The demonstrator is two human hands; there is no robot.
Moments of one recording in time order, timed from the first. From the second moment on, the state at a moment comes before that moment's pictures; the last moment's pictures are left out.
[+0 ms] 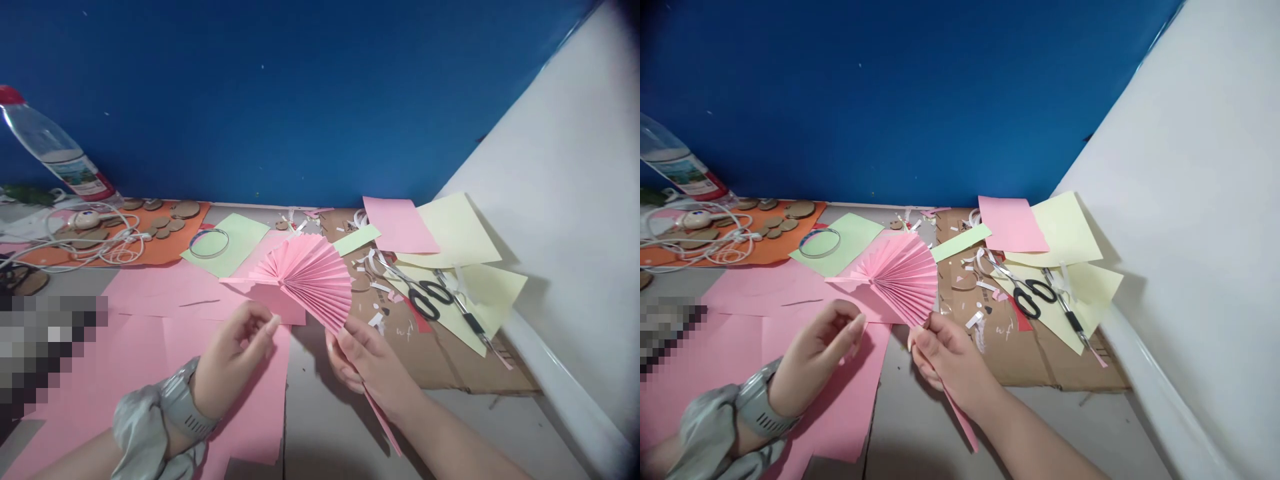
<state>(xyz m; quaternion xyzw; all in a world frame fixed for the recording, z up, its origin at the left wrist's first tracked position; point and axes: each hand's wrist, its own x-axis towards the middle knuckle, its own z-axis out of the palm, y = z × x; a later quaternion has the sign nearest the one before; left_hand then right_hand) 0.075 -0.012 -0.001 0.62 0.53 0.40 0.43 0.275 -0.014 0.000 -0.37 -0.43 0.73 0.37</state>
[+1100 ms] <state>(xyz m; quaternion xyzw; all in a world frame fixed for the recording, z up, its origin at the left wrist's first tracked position) 0.065 -0.004 0.000 0.77 0.53 0.20 0.29 0.280 -0.008 0.009 -0.66 -0.73 0.14 0.08</state>
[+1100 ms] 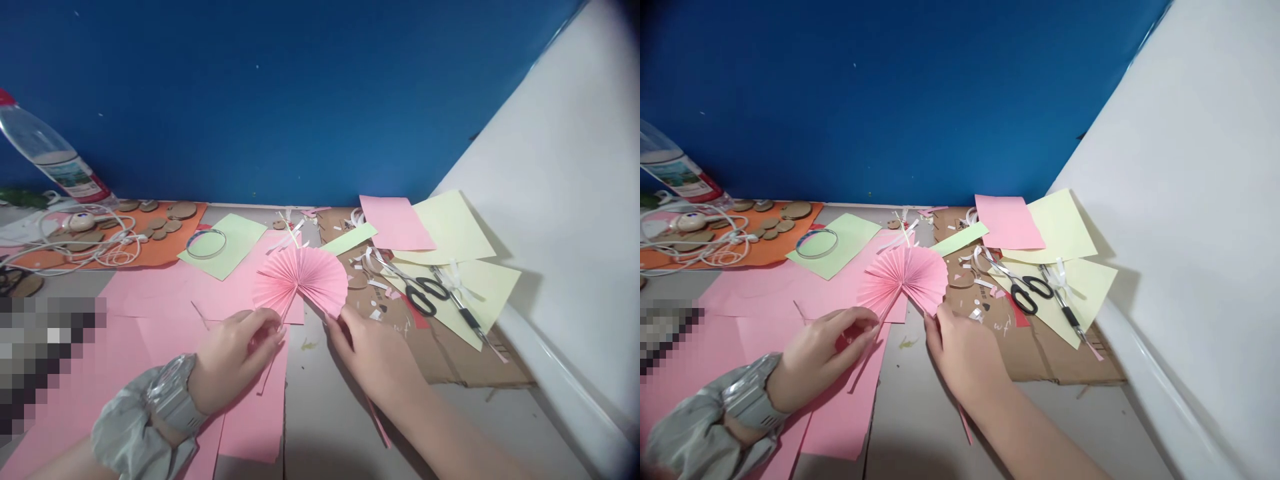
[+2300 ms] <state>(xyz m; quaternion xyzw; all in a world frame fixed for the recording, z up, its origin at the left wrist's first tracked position) 0.074 -0.013 -0.001 0.91 0.26 0.22 0.26 0.271 -0.020 0.011 -0.56 -0.79 0.24 0.10</state>
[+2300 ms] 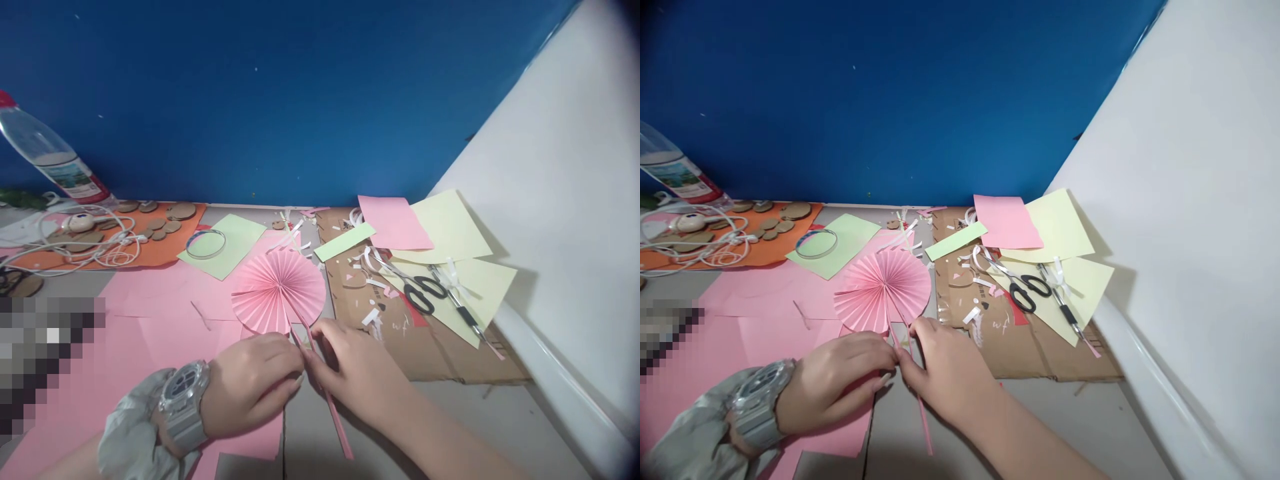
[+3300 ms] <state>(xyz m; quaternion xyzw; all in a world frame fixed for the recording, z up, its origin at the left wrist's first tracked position) 0.060 -0.017 -0.001 0.92 0.16 0.34 0.12 0.255 -0.026 0.002 -0.60 -0.78 0.15 0.10</state>
